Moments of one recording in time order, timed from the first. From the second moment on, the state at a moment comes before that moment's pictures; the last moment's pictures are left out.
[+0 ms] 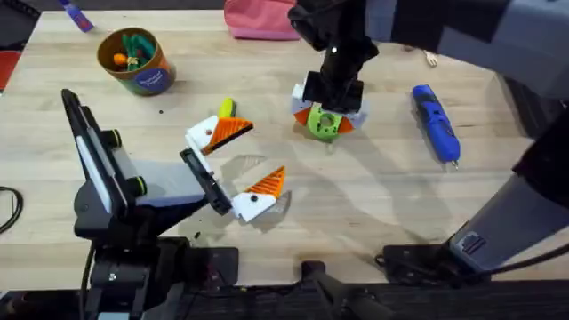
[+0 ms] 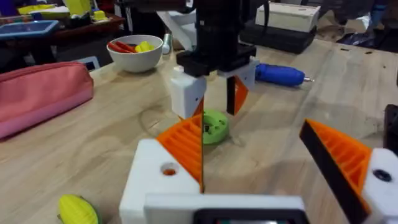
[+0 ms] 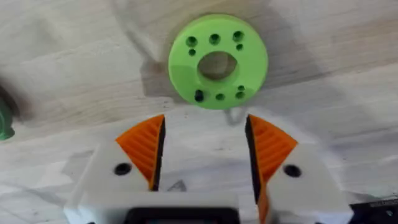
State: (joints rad) left arm -0.01 0.01 0.01 -0.09 0.95 0.07; right arm 0.59 1.93 1.57 -1.21 -0.03 0.90
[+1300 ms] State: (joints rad) left arm -0.01 0.01 0.01 -0.09 0.95 0.07; right arm 0.61 1.96 1.50 -1.10 0.05 0.95
